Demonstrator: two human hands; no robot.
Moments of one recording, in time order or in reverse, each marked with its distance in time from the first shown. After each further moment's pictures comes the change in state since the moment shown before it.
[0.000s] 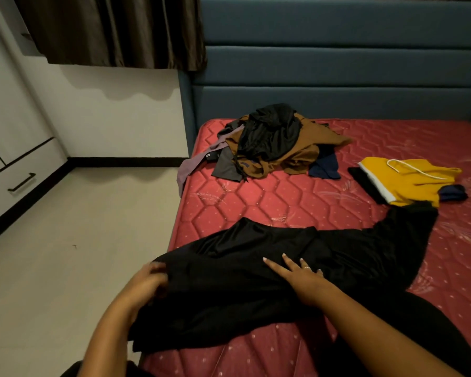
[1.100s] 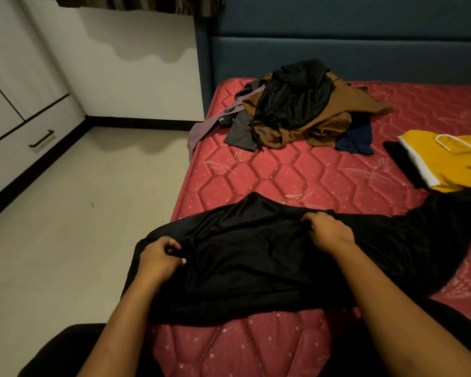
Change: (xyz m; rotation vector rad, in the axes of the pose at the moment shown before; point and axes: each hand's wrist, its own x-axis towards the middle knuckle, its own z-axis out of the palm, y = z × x) left_hand 0.028 -0.012 0.044 0.270 0.287 -0.010; right_hand 0.068 0.059 -0.026 0.222 0.287 0.171
